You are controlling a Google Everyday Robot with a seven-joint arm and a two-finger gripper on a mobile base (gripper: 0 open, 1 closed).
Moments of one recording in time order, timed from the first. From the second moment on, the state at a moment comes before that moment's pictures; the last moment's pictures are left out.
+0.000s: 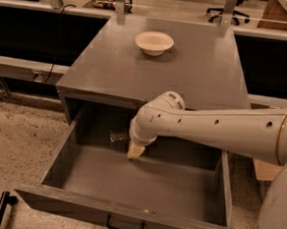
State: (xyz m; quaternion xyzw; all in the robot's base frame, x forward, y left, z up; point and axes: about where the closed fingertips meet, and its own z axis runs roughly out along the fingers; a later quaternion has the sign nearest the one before) arm 0.608 0.026 0.623 -0.71 0.66 -0.03 0.25
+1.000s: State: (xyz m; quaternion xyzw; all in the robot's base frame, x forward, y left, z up) arm 0.540 0.017 0.669 -0.74 0.63 0.01 0.24
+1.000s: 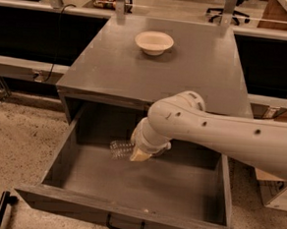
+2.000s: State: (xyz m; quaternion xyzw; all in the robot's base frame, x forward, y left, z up) arm 0.505 -0.040 0.861 -0.73 0.64 -0.02 0.24
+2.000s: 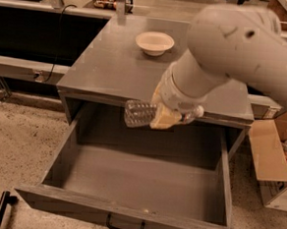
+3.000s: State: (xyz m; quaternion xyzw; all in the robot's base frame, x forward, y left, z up) arm 0.646 -0.057 0.892 -0.70 0.69 -0.03 0.19
